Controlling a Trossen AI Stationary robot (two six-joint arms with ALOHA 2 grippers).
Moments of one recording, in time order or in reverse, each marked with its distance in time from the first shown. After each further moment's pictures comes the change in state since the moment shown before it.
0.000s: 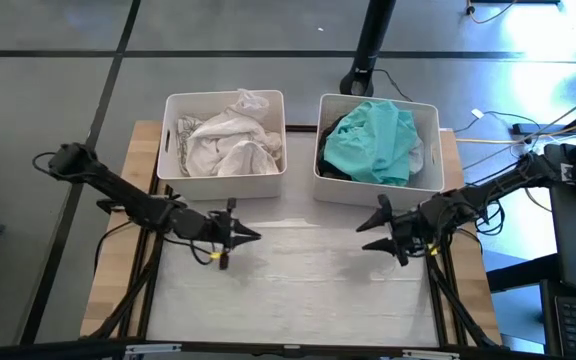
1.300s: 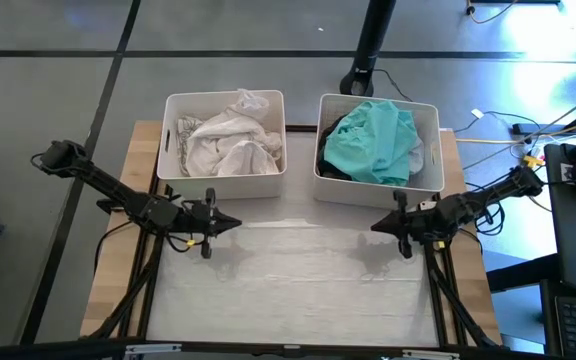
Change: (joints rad) left arm -0.029 -0.314 -0.245 0.074 -0.118 0.000; right arm -0.003 -0.501 -0.409 0.093 0.092 -0.004
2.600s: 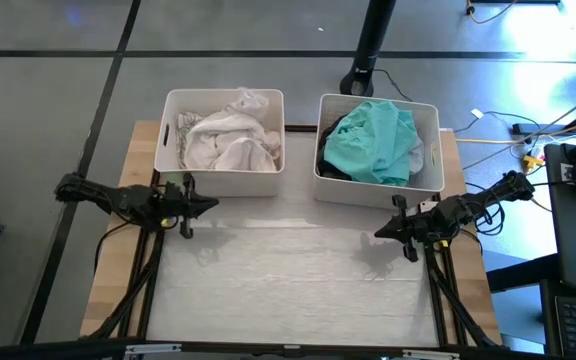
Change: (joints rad) left arm 0.184 -0.843 -0.240 -0.435 0.091 0.051; right arm 0.000 -0.164 -0.074 -0.084 -0.095 0.104
